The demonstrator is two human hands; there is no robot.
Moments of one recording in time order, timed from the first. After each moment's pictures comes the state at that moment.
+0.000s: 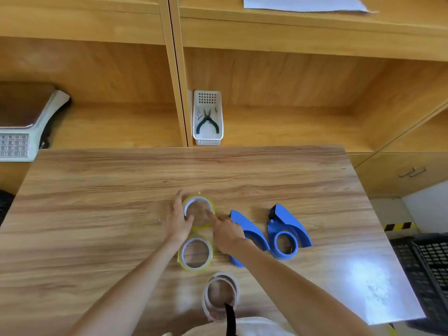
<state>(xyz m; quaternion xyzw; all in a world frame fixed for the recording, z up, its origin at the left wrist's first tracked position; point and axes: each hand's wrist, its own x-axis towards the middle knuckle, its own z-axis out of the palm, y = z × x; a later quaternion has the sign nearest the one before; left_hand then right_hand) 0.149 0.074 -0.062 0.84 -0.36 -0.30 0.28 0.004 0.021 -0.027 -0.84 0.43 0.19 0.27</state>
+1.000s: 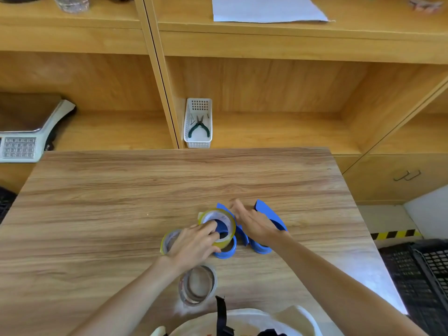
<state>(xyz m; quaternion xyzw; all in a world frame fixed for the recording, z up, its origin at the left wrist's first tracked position) 0.045 0.107 -0.004 0.62 -0.79 -0.05 0.02 -0.127 -0.032 -0.002 -0.88 0.36 0.09 0.30</state>
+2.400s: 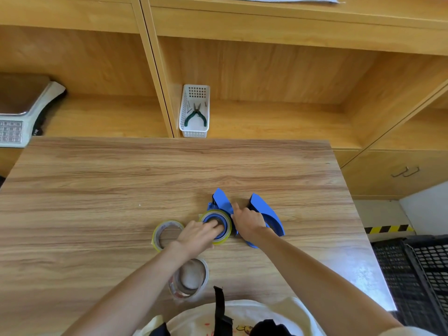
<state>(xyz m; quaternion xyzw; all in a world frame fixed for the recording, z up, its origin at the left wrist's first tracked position) 0.021 0.077 -0.035 0.63 -0.76 -0.15 -0.10 -0.118 -0.026 -0.032 -0.87 0.43 0.21 0.13</state>
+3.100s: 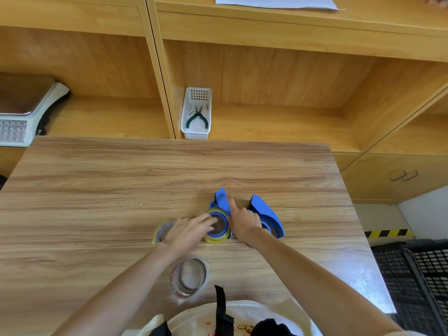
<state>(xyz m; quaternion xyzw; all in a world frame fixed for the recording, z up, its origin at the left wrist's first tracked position) 0.045 0.093 -0.034 0.68 -0.72 -0.11 0.05 -0.107 -0.017 -0.024 -0.85 0.46 0.18 0.15</state>
